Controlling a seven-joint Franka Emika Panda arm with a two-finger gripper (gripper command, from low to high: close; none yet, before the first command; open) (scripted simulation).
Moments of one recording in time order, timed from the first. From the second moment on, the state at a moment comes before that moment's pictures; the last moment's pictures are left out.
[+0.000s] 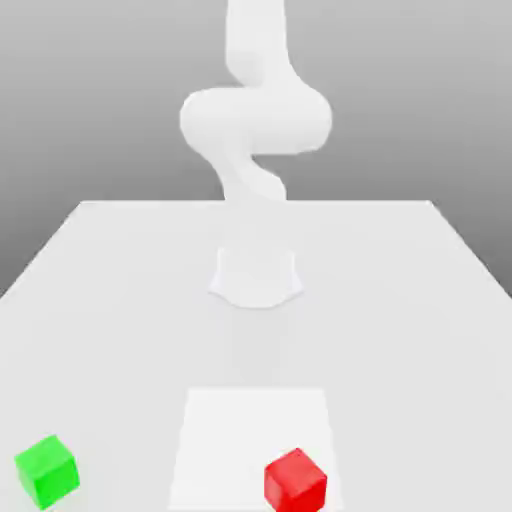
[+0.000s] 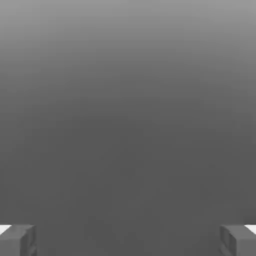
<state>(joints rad) -0.05 -0.71 0.06 -2.31 -0.03 2.33 0.91</state>
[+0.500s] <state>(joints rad) -0.27 -0.15 0.30 -2.36 -0.26 2.48 1.58</state>
